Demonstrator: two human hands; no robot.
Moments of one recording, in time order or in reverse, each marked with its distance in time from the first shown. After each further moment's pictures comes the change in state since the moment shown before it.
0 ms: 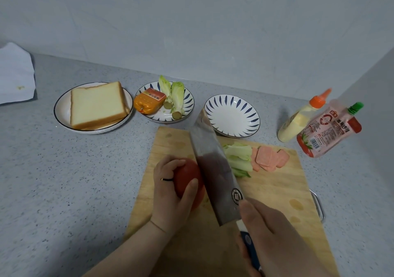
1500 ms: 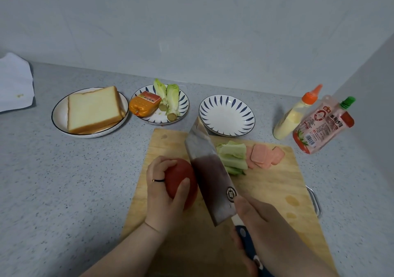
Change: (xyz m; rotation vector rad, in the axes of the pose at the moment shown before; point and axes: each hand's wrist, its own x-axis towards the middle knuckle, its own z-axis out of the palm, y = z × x) left_hand -0.003 0.003 -0.001 0.016 -0.015 -0.075; right_hand 0.005 0.012 -0.013 0.045 -0.052 -0.034
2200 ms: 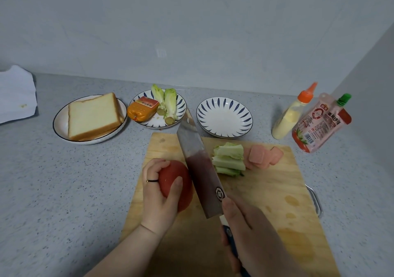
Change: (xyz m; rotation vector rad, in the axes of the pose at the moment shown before) left_hand 0.002 0.007 0.000 -0.062 -0.001 -0.091; right_hand 0.007 0.018 0.012 0.004 0.074 -0.178
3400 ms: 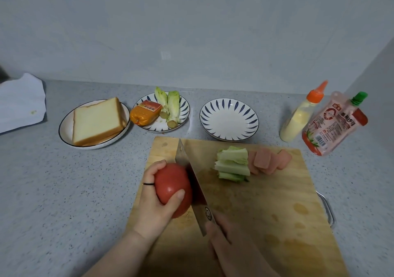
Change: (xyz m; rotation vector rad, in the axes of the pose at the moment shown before) left_hand 0.007 -0.005 -0.010 0.053 -0.142 -0.131; right_hand 0.024 0.039 0.013 -0.047 -0.125 0.098
